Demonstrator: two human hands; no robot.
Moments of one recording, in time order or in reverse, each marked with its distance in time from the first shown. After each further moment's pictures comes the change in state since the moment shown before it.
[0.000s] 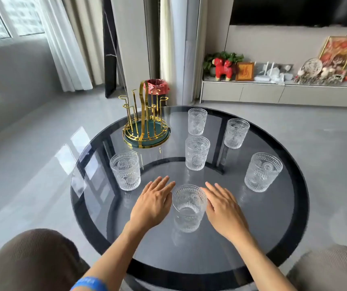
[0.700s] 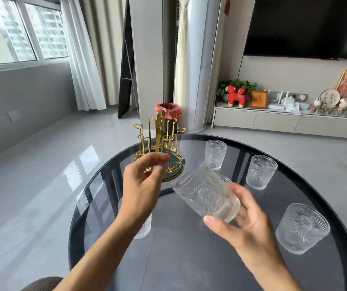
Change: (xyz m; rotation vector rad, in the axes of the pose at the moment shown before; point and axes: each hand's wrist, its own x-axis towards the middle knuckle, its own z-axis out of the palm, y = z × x) left_hand 0.068 -0.006 -0.138 -1.030 0.689 -0.065; right_hand 0.060 -0.072 -0.081 1.055 0.199 -0.014
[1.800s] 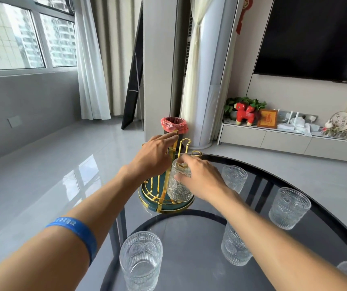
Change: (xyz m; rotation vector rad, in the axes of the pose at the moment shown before) left_hand 0.184 -0.054 -0.005 0.971 -0.457 0.233; right_hand 0.225 0.028 0.099 -0.960 -0.241 -0.185
